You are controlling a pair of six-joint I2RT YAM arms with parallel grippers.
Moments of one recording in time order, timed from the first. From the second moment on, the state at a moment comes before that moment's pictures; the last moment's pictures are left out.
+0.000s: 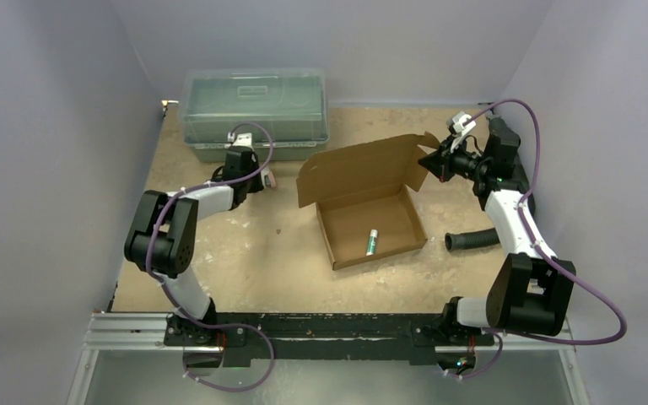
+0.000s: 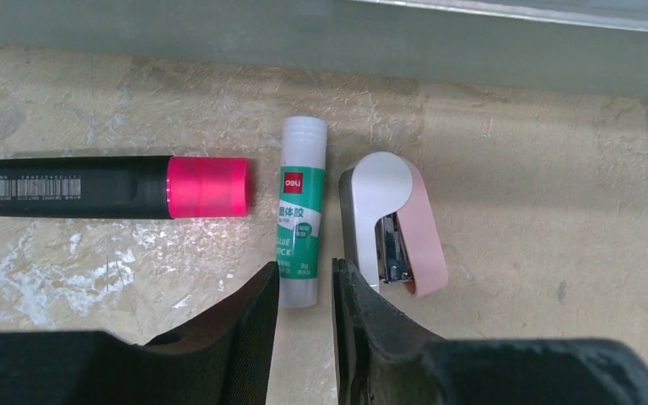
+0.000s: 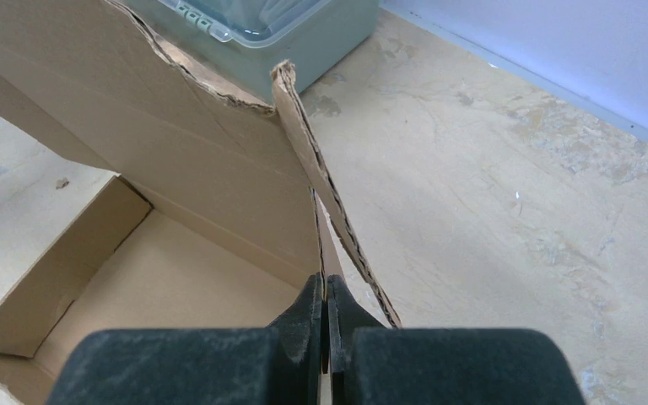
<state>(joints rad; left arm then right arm) -0.23 1.74 0.91 0.13 -0.17 -0.29 -0.16 1.34 0.96 -0.09 -0.89 -0.29</state>
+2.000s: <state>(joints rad) -0.27 0.41 0.36 0.21 0.63 -0.74 -0.16 1.34 0.96 -0.09 -0.89 -0.29</state>
